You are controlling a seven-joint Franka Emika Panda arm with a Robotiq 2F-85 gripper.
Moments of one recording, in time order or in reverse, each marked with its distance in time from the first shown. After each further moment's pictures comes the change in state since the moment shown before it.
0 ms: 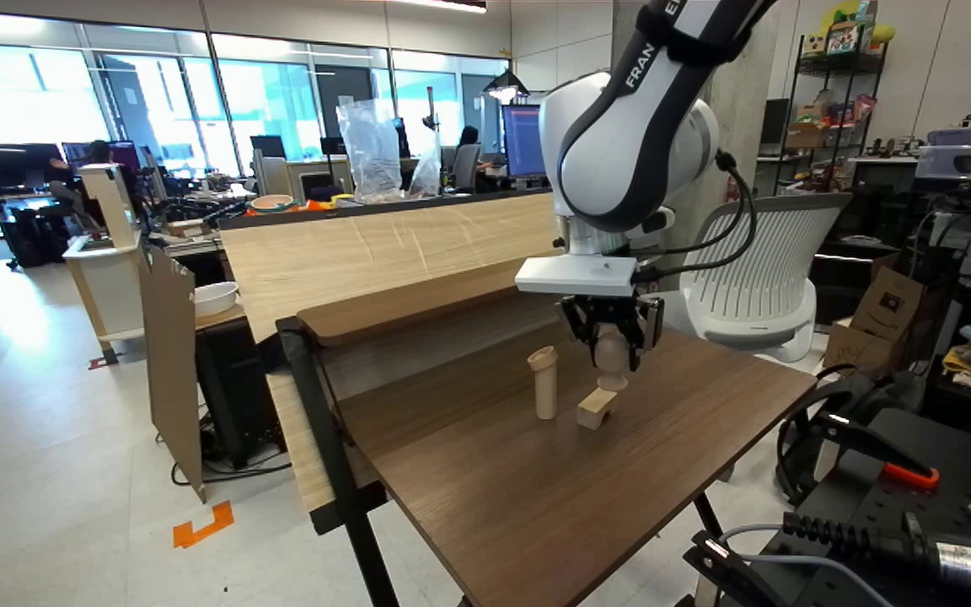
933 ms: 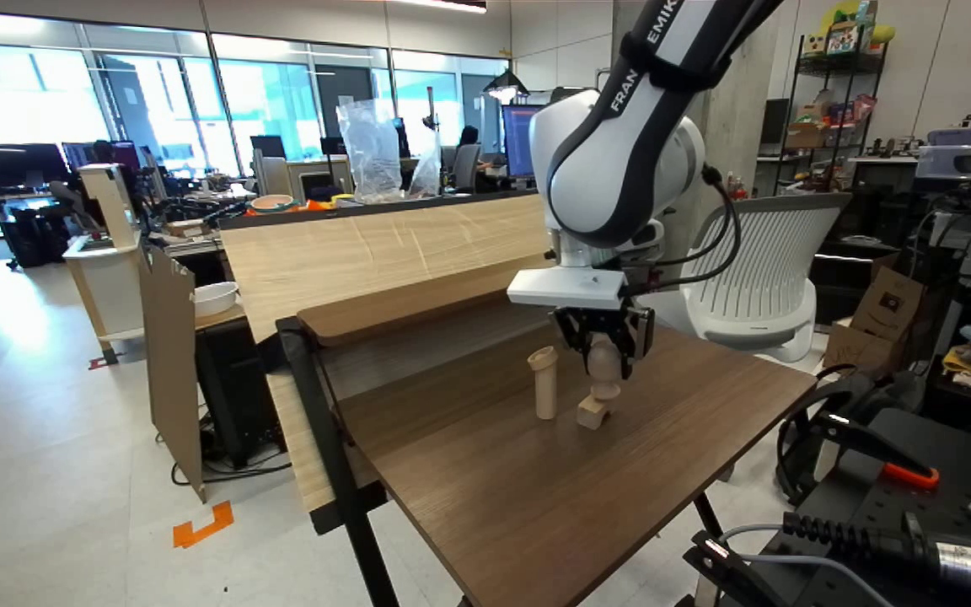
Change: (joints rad) arm 0.007 0.053 0.000 0.048 0.000 0.000 0.018
